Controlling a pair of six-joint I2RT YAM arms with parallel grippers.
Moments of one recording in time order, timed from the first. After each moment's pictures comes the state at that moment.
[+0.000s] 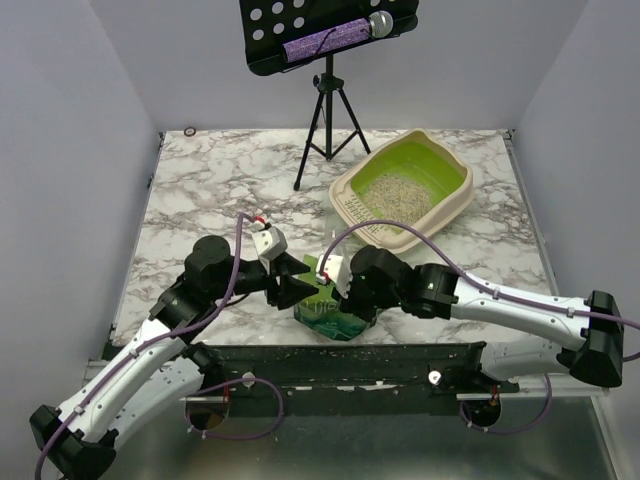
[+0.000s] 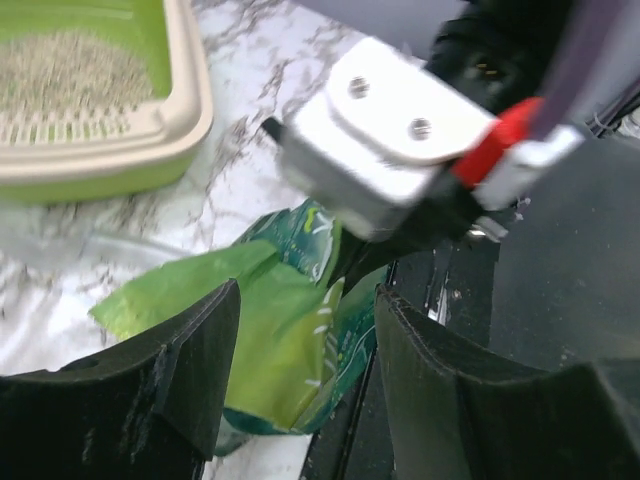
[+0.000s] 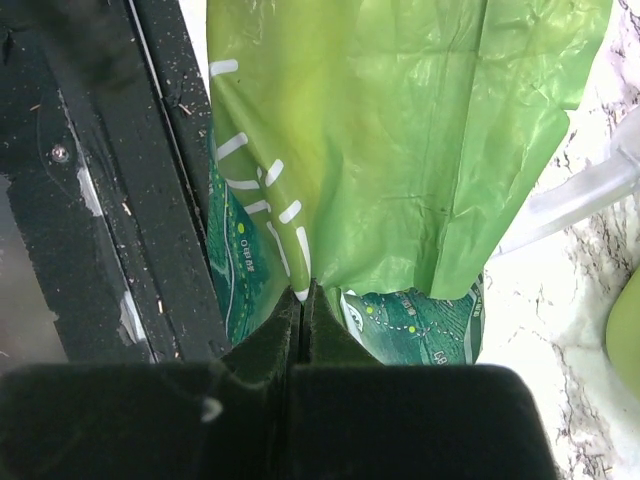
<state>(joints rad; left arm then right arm) -0.60 0.67 0.65 -0.20 0.66 -0.18 1.15 1.23 0.98 -0.53 -0.07 -0.13</state>
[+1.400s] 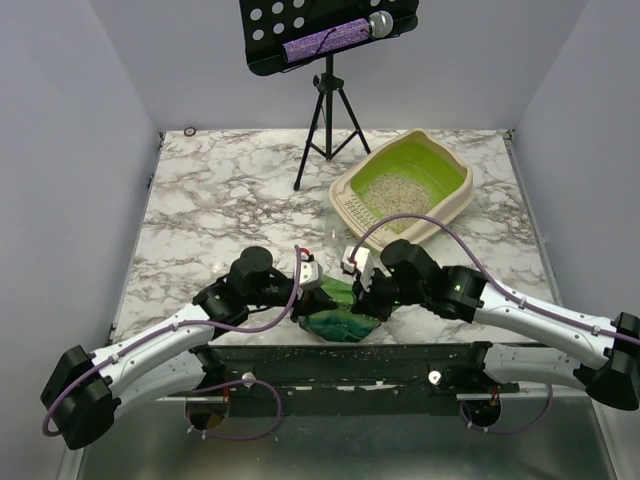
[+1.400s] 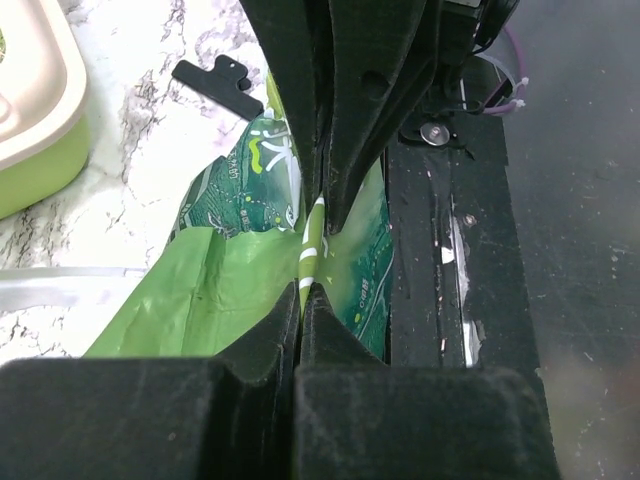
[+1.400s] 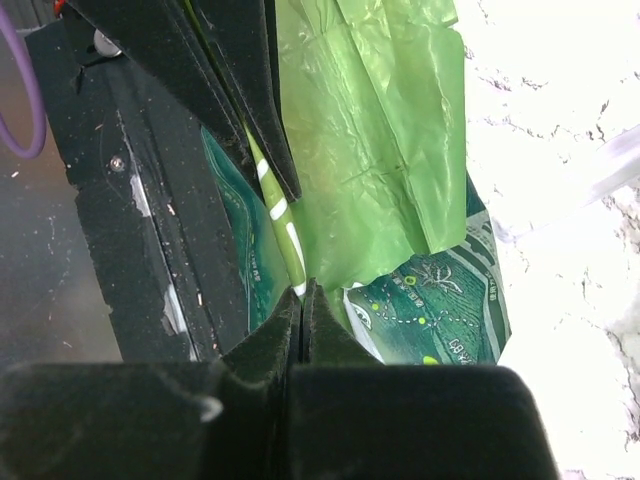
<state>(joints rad) -0.81 0.90 0.47 0.12 0.72 0.07 1.03 1.06 0.84 -0.47 -0.26 -0.05</state>
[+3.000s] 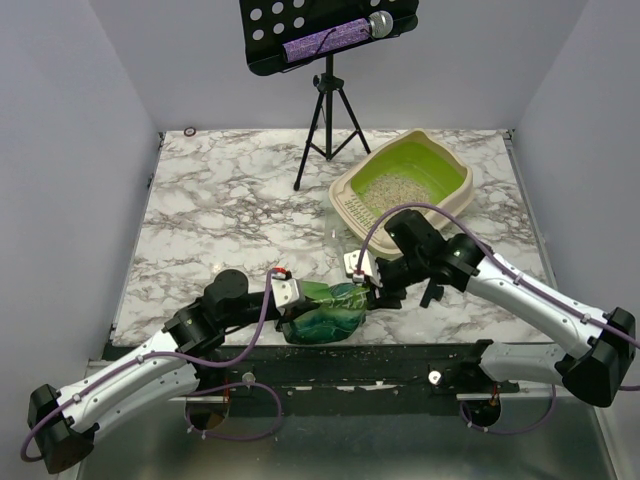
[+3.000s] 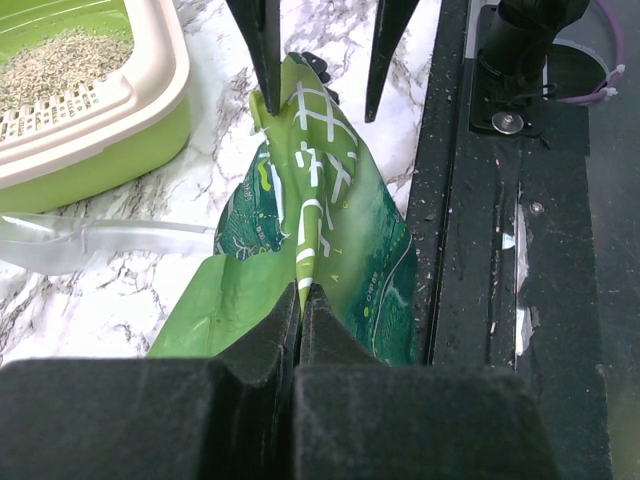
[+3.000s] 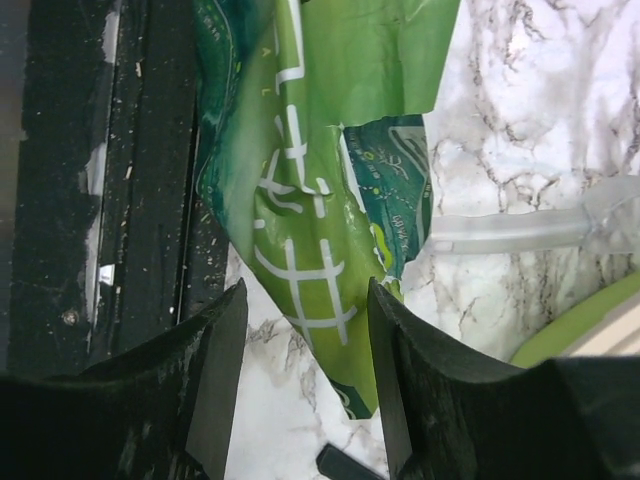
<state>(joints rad) -0.88 0.56 0.40 -0.06 0.44 0.15 0.82 1.18 1.04 -0.81 -0.55 -0.76</state>
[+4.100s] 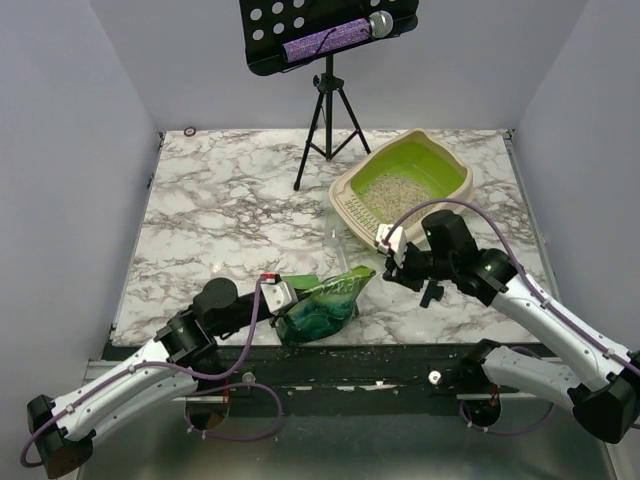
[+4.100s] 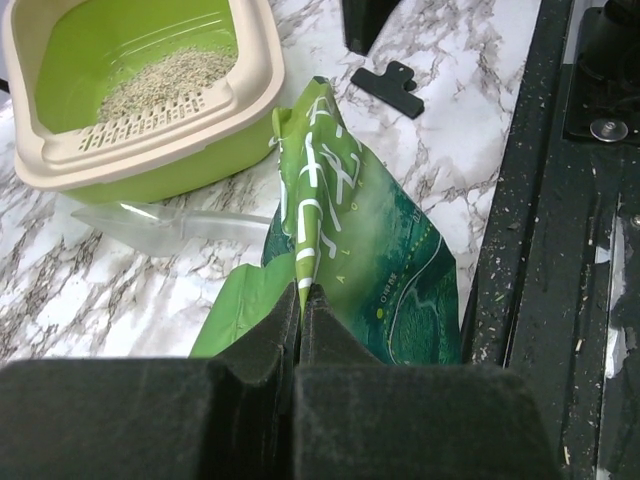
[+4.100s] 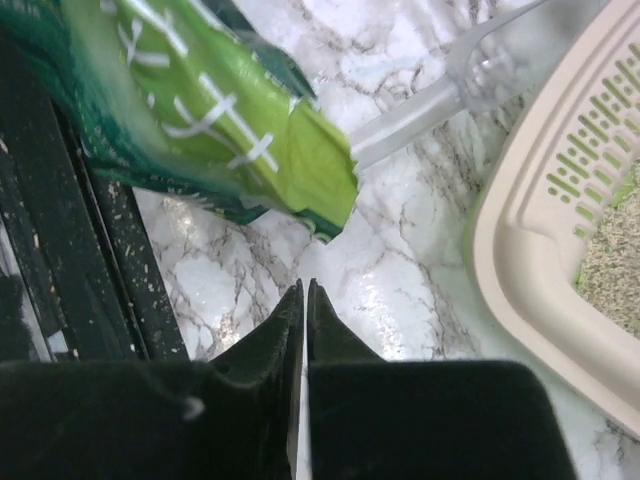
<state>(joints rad) -0.90 0.42 0.35 -0.07 0.24 0.22 0.66 0.97 0.85 -0.63 -0.41 -0.47</state>
